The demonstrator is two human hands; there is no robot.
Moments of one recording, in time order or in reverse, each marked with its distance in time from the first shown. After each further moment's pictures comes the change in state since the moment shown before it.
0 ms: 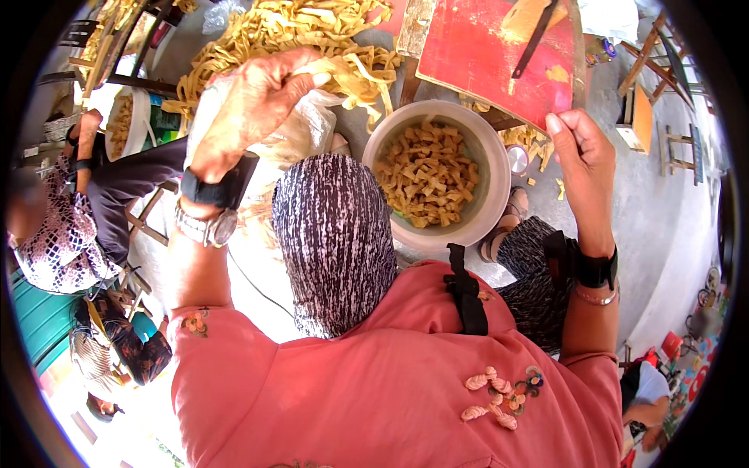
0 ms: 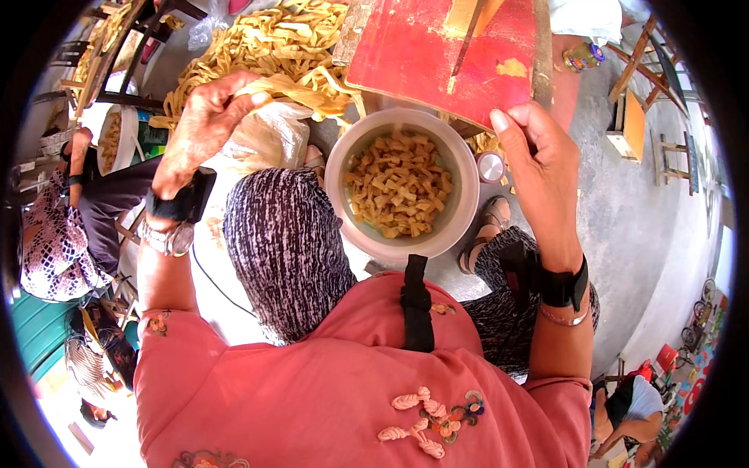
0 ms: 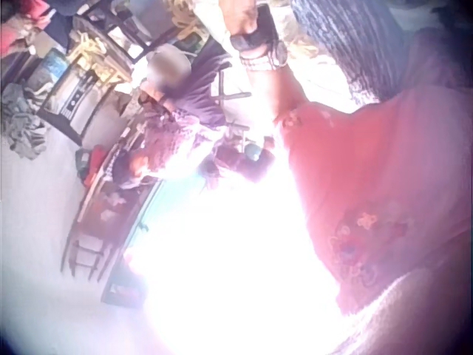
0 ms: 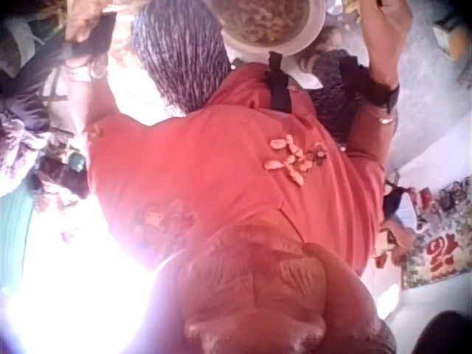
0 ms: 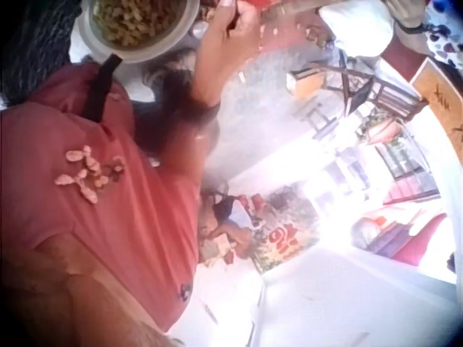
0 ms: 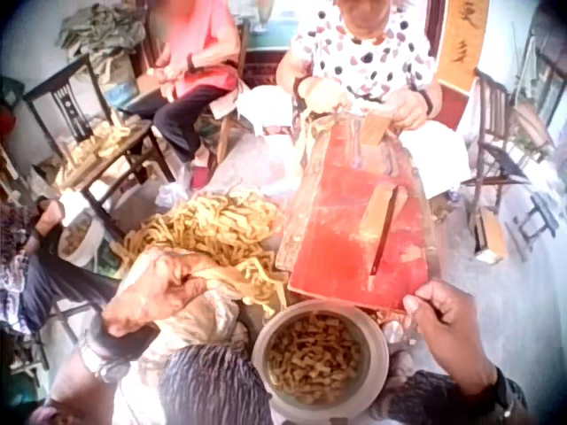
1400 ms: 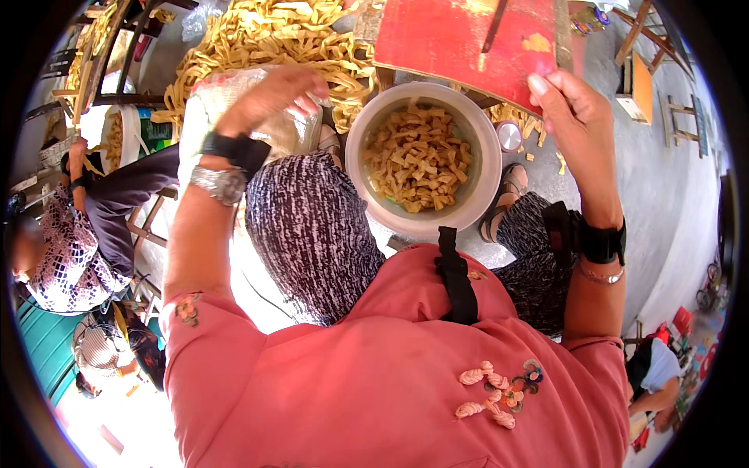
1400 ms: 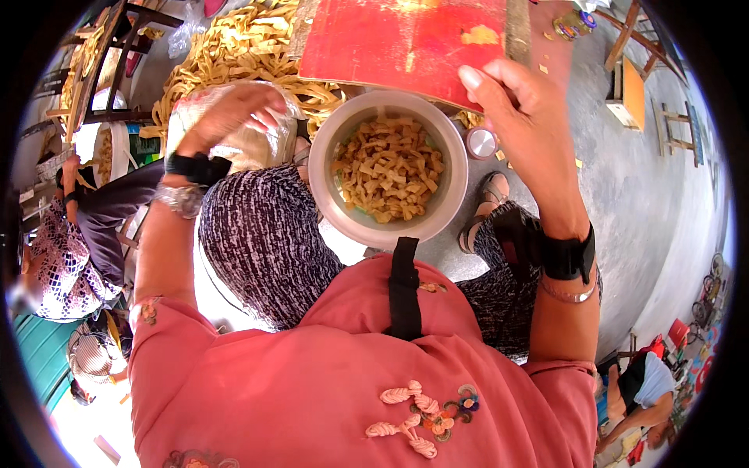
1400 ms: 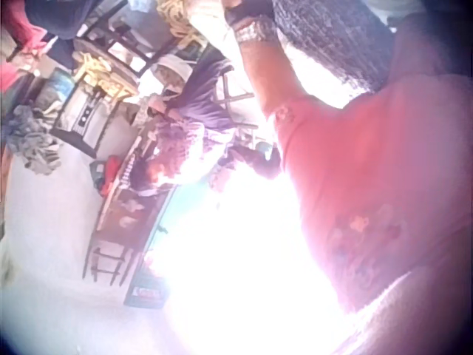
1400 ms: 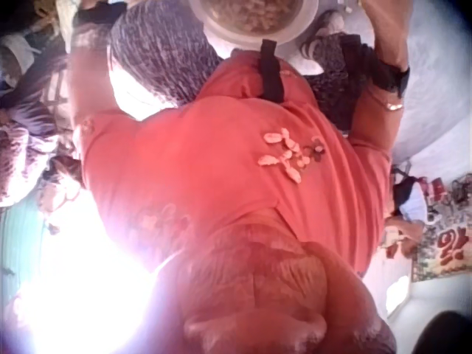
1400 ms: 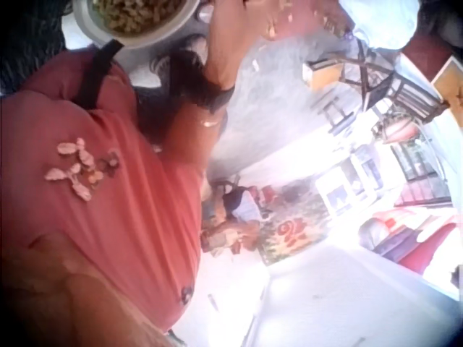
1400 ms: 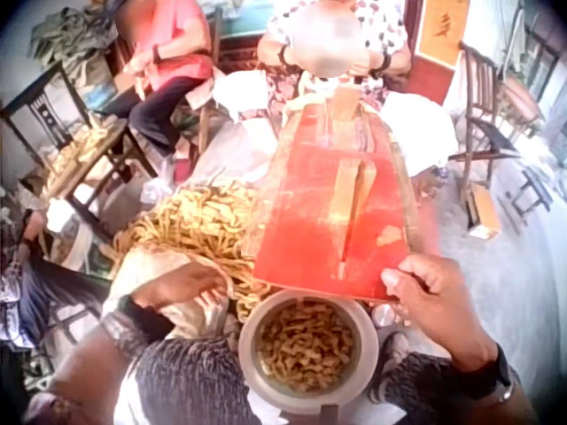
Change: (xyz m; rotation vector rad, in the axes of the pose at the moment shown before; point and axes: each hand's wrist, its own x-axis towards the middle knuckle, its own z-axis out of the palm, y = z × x) left_hand 0.041 -0.063 0.040 -0.282 -0.371 -0.446; right_hand 0.019 0.001 -0.011 0.064 -0.129 0.090
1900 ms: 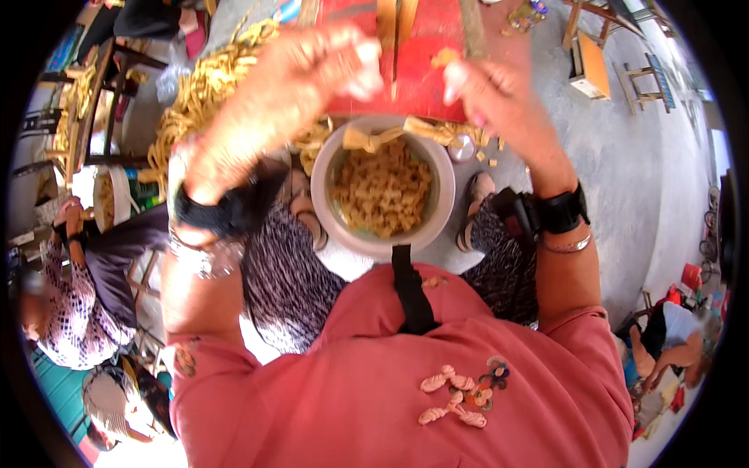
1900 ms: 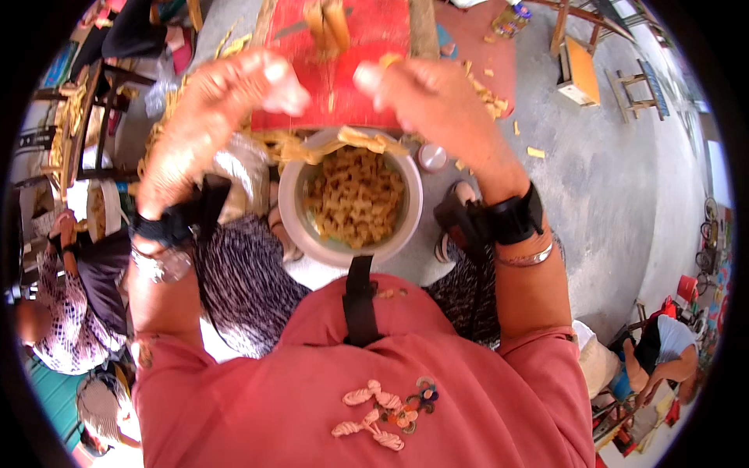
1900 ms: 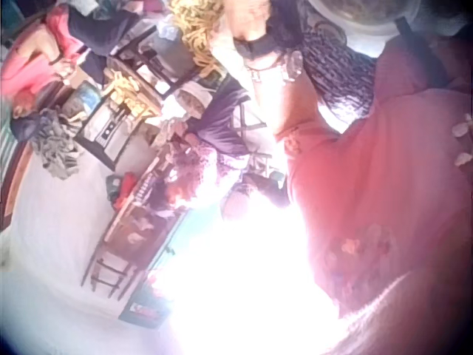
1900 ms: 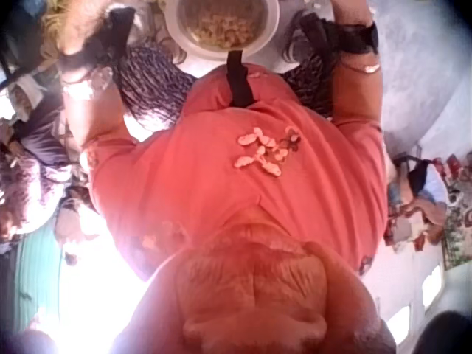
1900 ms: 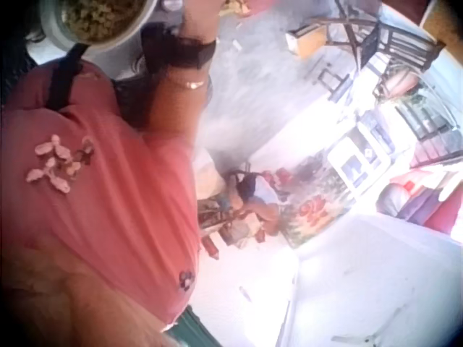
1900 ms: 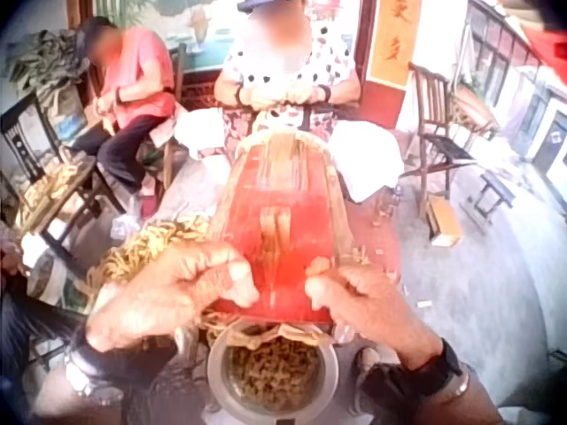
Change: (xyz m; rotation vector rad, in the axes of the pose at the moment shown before) left_hand -0.041 0.181 0.067 0.002 0.047 0.578; right_hand 0.010 -0.011 -0.024 0.119 -0.143 0.013
